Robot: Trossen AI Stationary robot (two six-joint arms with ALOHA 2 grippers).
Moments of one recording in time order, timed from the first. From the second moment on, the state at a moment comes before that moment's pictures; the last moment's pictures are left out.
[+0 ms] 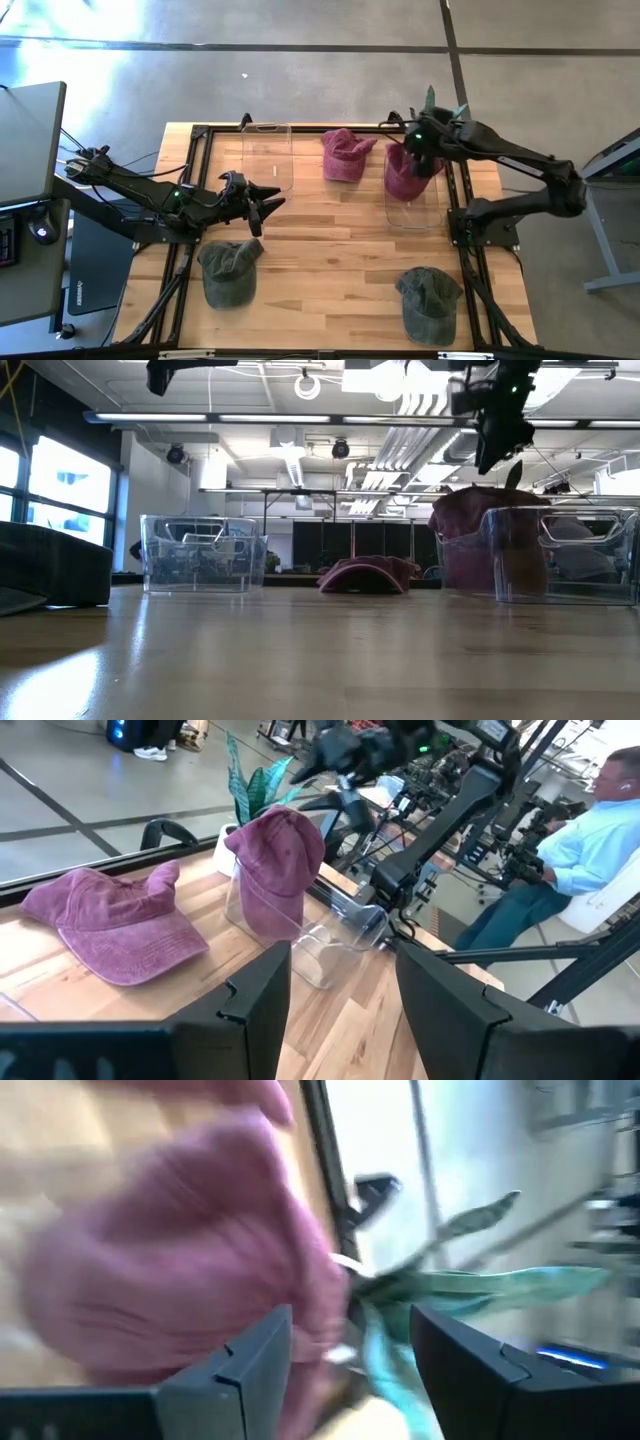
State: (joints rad) left arm -0.37 0.94 0.78 0.00 -0.71 -0.61; right arm -0.48 1.16 1.16 -1.09 0.48 -0.33
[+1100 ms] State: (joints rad) left arm -0.10 0.94 0.78 0.00 -0.34 -0.56; right arm -0.46 1.19 1.12 -1.32 0.21 0.26
